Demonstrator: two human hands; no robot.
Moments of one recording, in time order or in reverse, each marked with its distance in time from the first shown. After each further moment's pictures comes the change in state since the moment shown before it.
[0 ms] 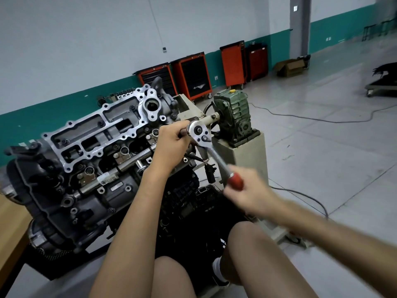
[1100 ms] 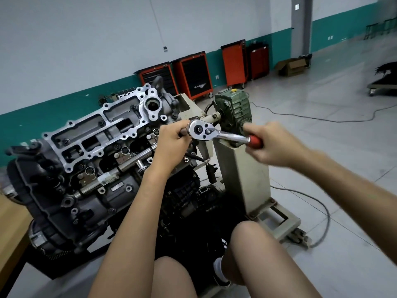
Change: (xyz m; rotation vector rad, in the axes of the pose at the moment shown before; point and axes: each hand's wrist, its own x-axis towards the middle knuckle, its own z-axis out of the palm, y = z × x) left_hand 0.000 0.004 -0.002 0.001 -0.021 -0.011; right_hand 0.055 -0.002 -0.076 -0.604 0.050 -0.222
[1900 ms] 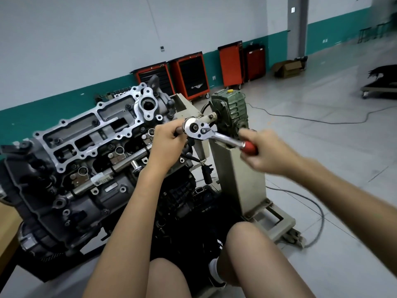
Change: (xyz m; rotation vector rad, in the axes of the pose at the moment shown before) left_hand 0.001 -0.002 0.001 -0.014 0.019 -0.015; right_hand -0.008 -0.001 0.011 0.087 0.015 0.022
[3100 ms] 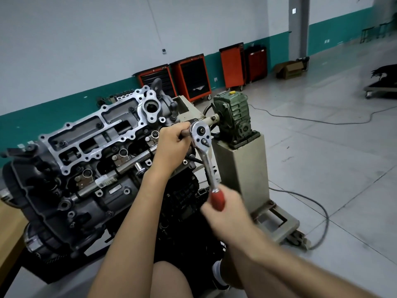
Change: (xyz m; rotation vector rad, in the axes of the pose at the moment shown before) left_hand 0.002 -0.004 0.003 0.078 -0.009 0.046; right_hand -0.061 -0.091 0.097 0.797 0.098 0.405
